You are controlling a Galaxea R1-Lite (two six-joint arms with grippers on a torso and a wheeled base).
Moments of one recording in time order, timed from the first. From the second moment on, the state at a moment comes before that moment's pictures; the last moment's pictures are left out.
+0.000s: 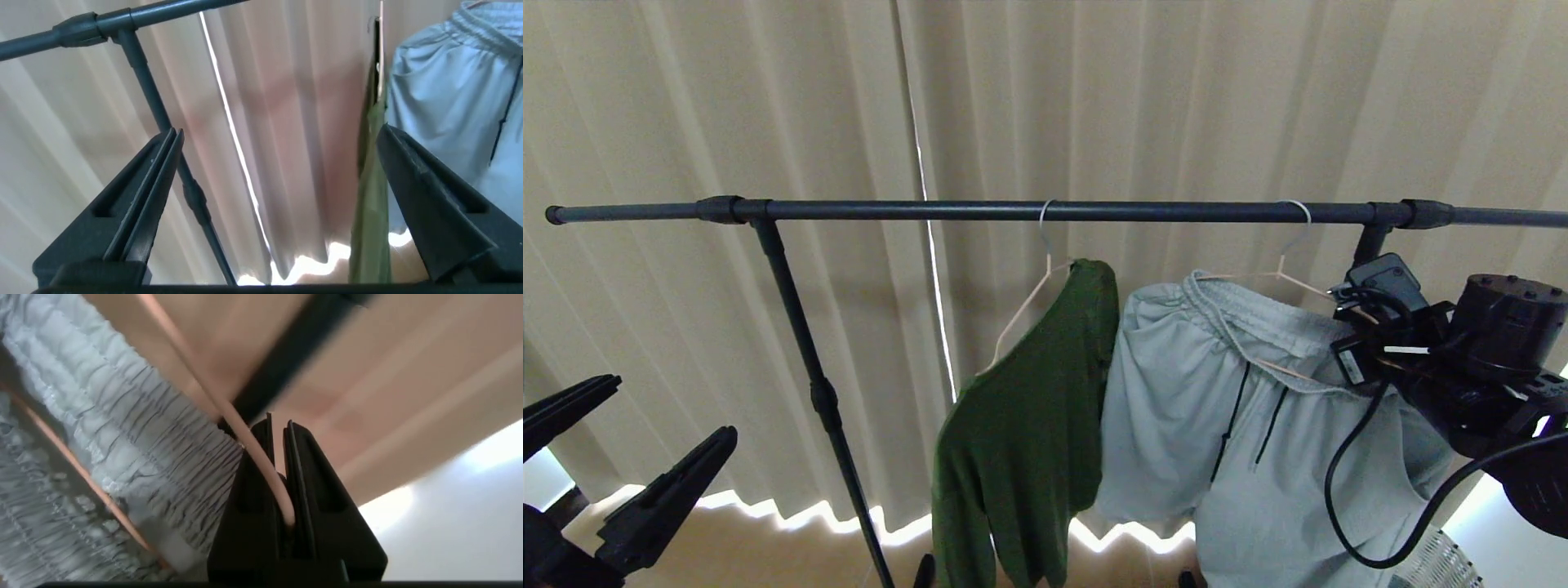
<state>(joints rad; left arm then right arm) -0.23 0.86 -0.14 -0.79 -0.06 0.20 0.16 1.76 -0.57 -1.04 -0.40 -0.49</state>
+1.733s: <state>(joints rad) -0.22 0.72 -0.05 -0.70 -0.05 0.22 0.26 1.36 -0.27 -1.25 0.03 -0.28</state>
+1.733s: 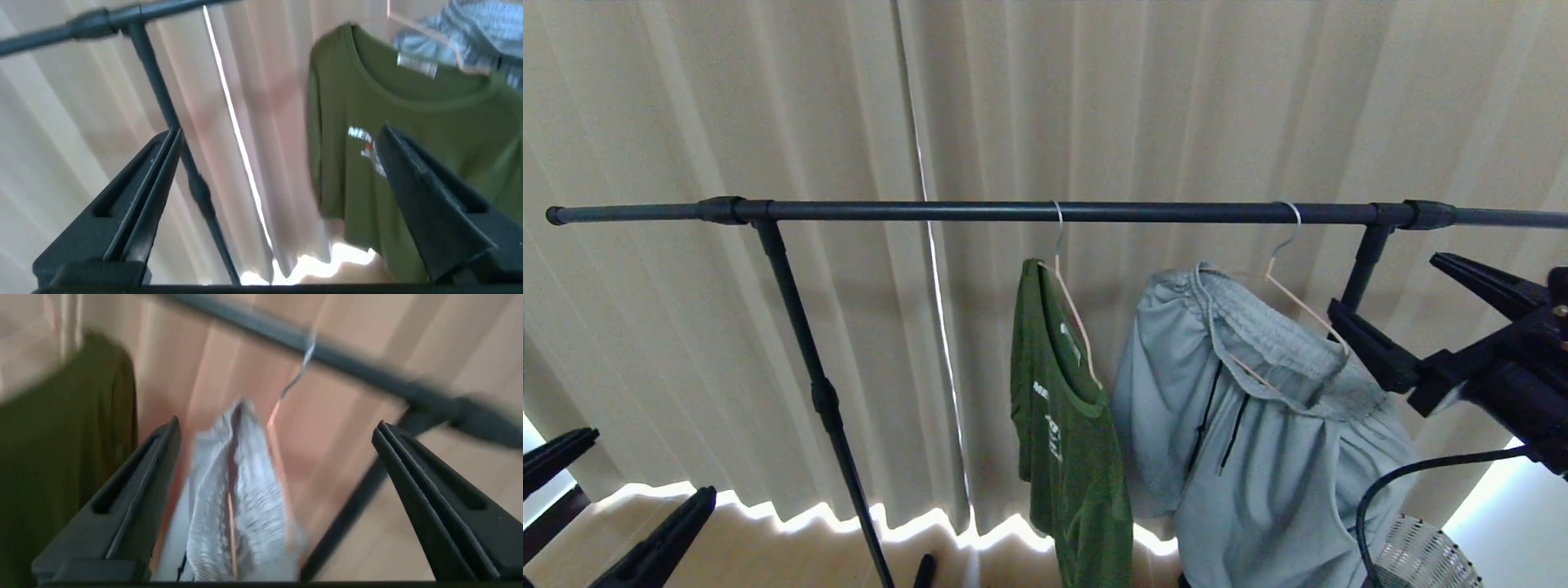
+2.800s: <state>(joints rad) -0.20 0.12 0.00 0.01 0.10 0.00 0.11 0.59 -0.10 -0.22 -0.09 -0.22</state>
